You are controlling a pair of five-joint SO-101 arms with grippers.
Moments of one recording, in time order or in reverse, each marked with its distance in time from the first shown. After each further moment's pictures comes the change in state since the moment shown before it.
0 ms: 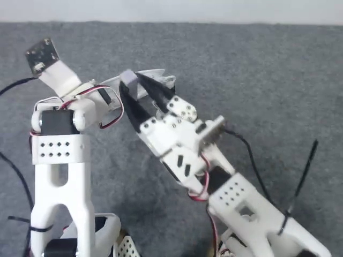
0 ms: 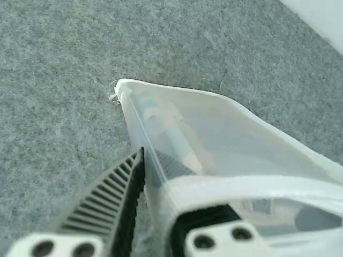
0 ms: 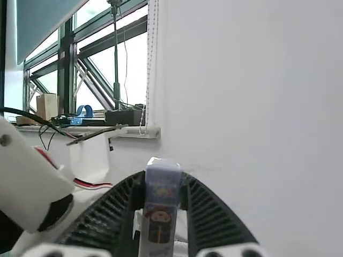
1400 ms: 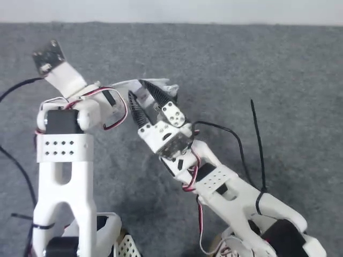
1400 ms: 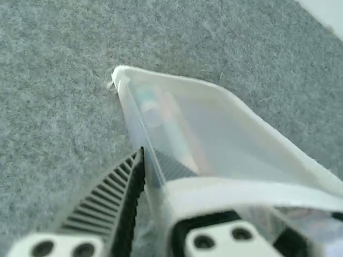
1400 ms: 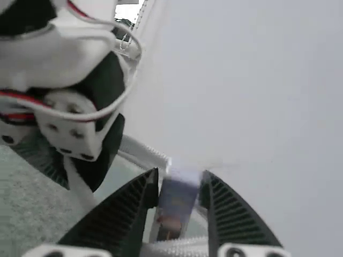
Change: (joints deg) left arm 0.5 0.0 1.0 0.0 0.0; right arm 2.5 21.4 7.8 -16.4 24.5
